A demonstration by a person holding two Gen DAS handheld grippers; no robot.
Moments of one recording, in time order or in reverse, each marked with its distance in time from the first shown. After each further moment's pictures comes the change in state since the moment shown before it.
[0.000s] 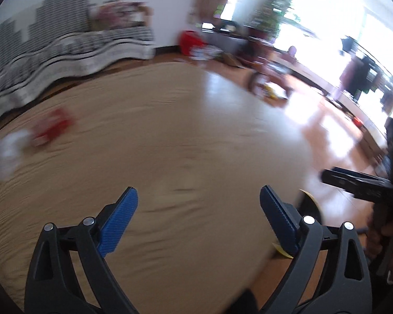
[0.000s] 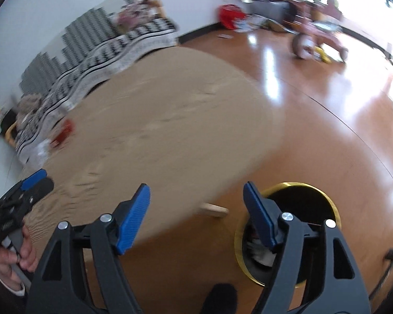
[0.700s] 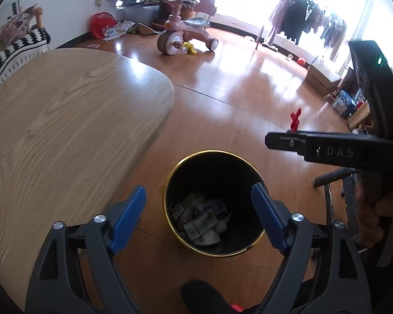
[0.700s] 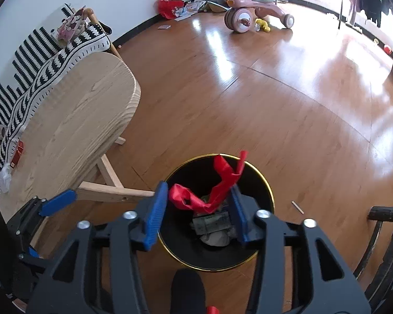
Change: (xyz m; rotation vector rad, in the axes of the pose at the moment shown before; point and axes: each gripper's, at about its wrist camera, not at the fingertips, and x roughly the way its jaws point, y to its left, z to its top) left arm 0.095 -0.242 -0.047 0.334 0.173 -0.322; right arm -0.037 -0.169 -0.050 0.247 0.056 -0.198
